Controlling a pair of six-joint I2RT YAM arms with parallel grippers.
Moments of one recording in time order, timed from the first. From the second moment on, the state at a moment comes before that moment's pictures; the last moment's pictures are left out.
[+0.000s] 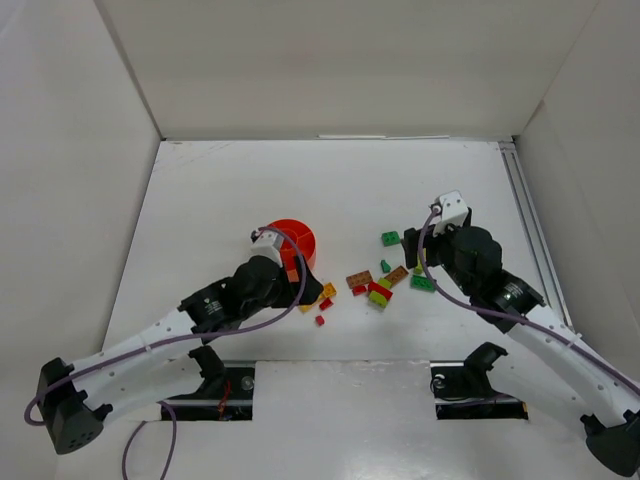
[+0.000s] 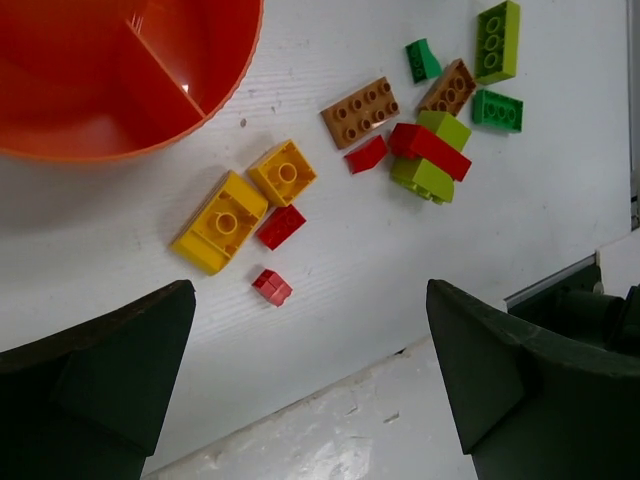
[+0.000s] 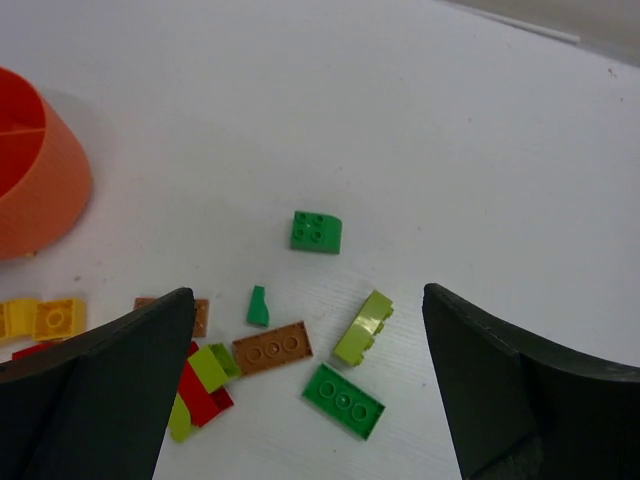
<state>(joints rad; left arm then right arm) -0.90 0.80 0.61 -0.42 -0.19 -0.82 0.63 0.76 0.73 -0.25 0.30 0.02</state>
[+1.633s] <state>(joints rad) -0.88 1.31 0.55 -0.17 -0.30 -0.71 0.63 0.85 0.72 -0.28 0.40 0.04</state>
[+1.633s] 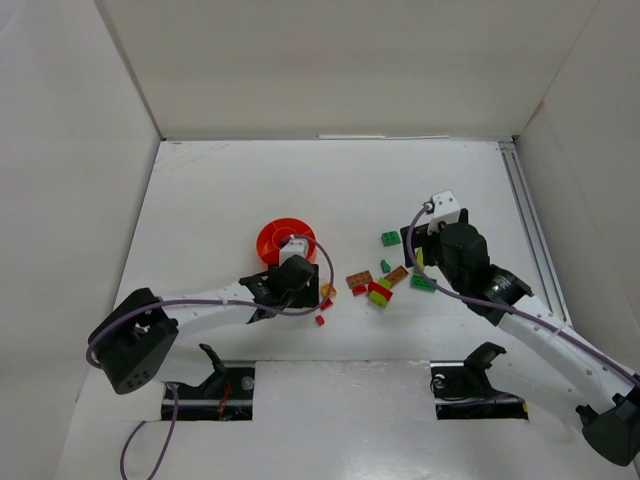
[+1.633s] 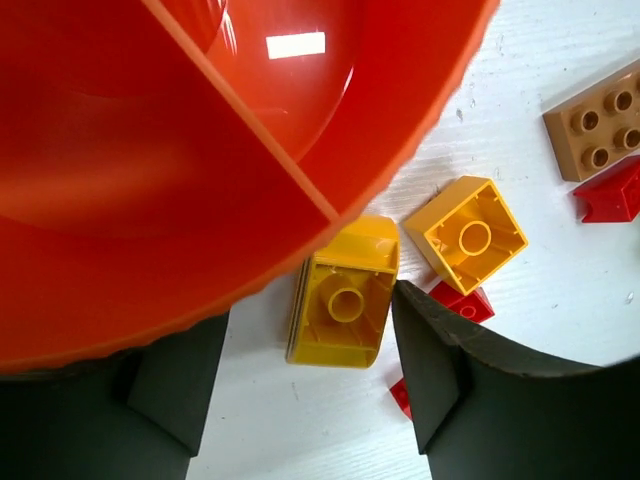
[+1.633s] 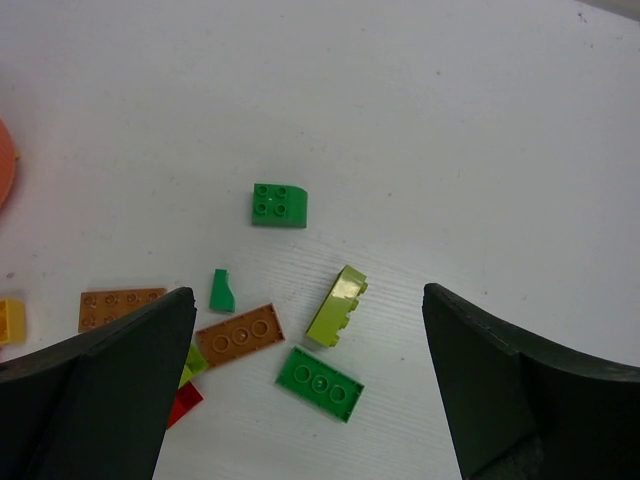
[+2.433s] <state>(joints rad) -0.96 1.05 0.74 -0.39 -0.36 -0.71 0.63 0.85 0.72 -0.28 0.42 0.02</state>
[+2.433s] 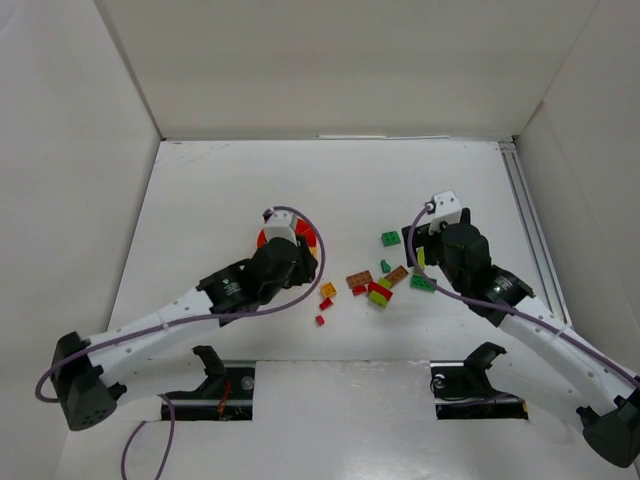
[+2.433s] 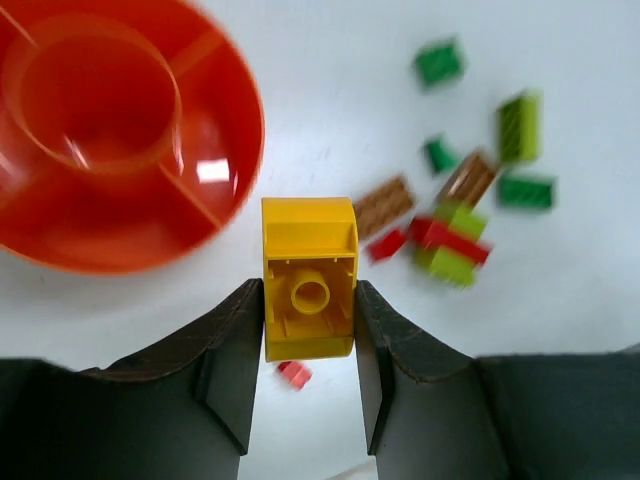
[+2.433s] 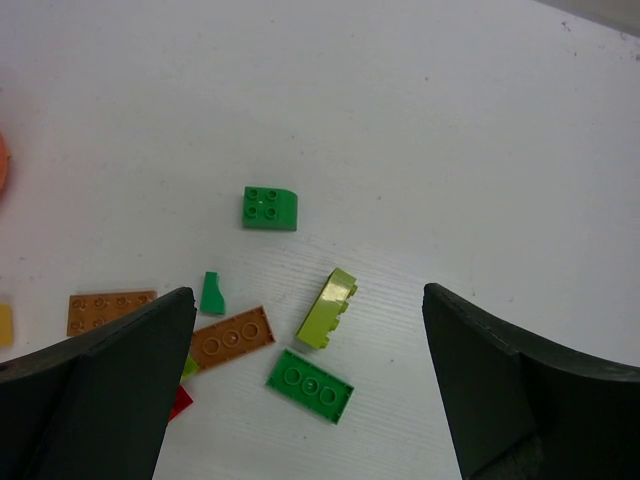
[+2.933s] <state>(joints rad) -0.59 1.13 0.89 -0.34 -0.56 -0.65 0.63 0.85 0.72 -0.26 0.39 -0.01</state>
